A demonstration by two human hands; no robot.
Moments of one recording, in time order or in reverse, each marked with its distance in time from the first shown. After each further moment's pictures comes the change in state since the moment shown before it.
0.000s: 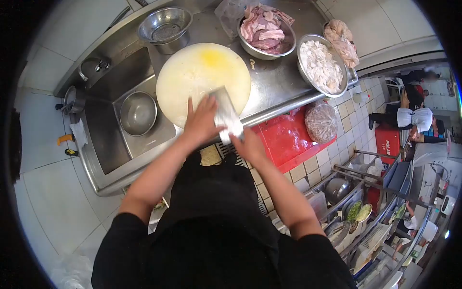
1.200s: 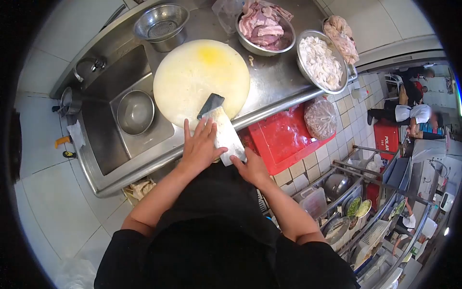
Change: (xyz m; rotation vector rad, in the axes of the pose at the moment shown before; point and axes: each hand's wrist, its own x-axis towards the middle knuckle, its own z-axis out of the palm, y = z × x) left_hand -0.070 0.028 0.008 -0.042 0.040 0.012; right_hand -0.067 0.019 0.003 0.145 -0.105 -0.071
